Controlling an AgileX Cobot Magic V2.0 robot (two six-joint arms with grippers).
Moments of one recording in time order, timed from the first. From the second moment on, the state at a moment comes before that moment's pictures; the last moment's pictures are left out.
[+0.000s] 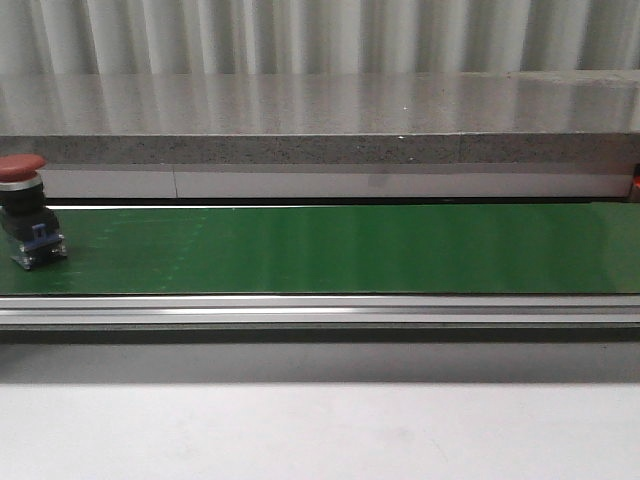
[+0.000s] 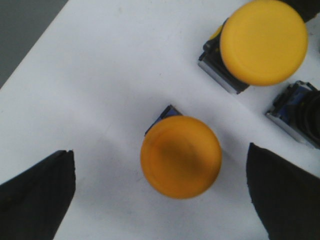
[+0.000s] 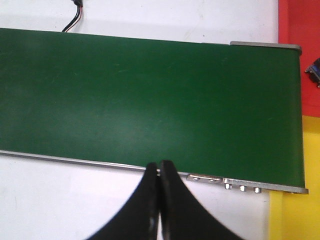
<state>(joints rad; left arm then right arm) 0.47 1.74 -1.12 0.11 0.70 -0.24 -0.11 0.95 -0.79 0.25 0.75 -0.21</state>
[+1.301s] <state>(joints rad) 0.17 1.45 -1.18 0.11 0.84 -0.20 -0.11 0.95 -0.79 0.25 0.75 -0.21</state>
